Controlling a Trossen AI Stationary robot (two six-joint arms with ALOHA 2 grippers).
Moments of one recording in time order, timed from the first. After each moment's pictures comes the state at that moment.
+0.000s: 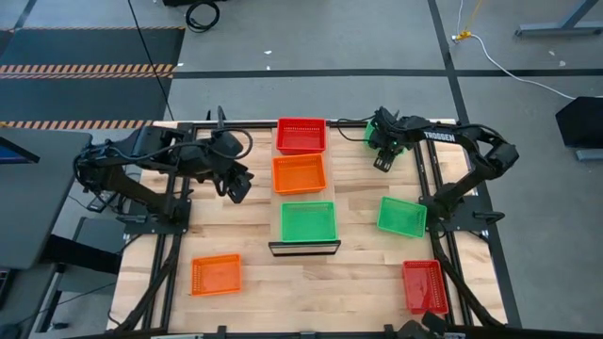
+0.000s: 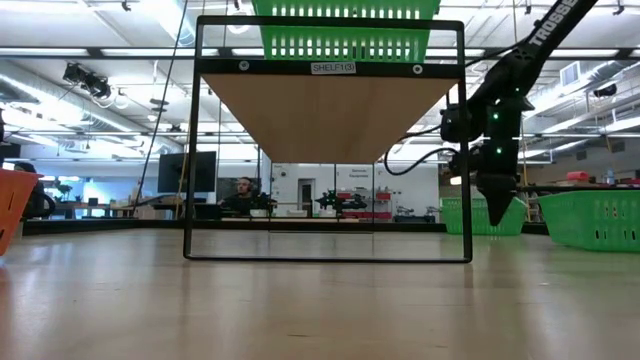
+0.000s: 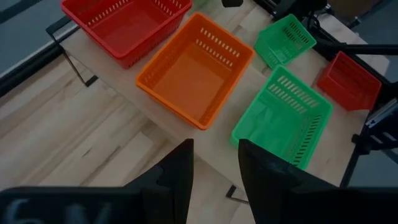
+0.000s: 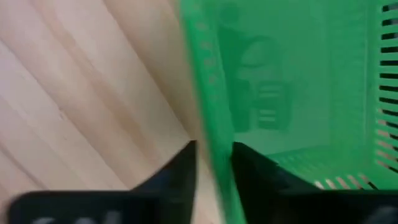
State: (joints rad) left arm -0.12 1.37 1.82 -1.34 -0.32 -0.75; right arm -0.88 1.50 0.79 -0.62 0.14 -0.33
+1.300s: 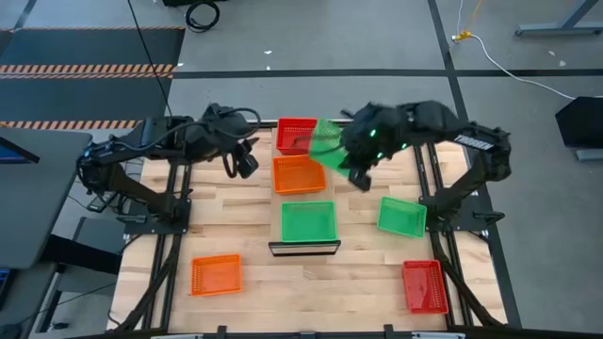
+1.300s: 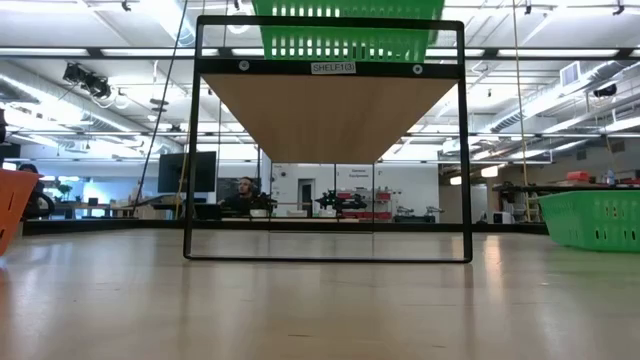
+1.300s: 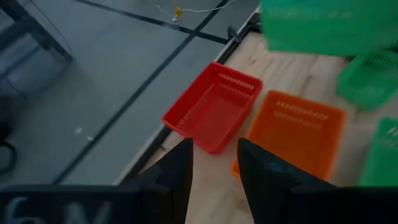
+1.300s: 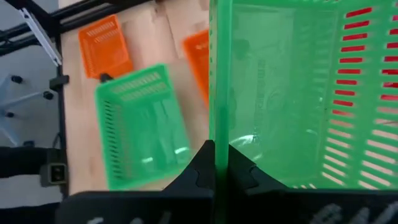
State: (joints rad) left arm 0.02 1.39 1.82 -1.17 -0.61 -0.24; right arm -0.05 1.55 1.96 -1.30 -0.02 0.28
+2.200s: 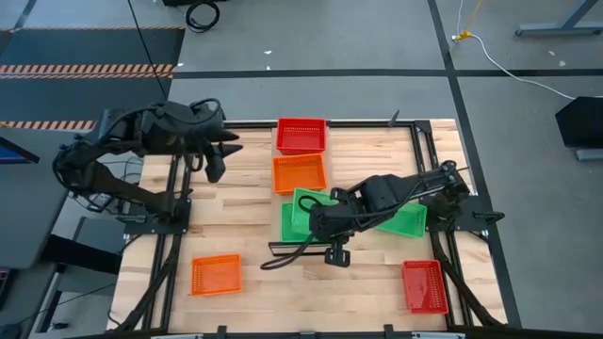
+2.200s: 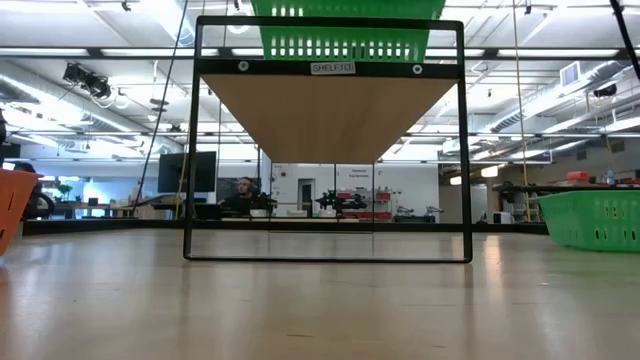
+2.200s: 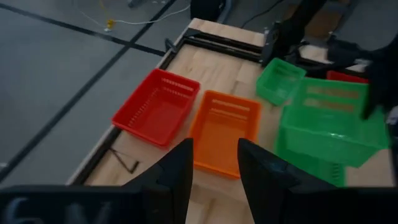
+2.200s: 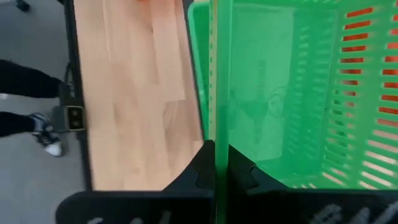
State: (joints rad) left arm 0.05 1.23 1.82 -1.18 -0.29 -0.21; right arm 0.36 1.97 2.29 -1.51 0.10 0.48
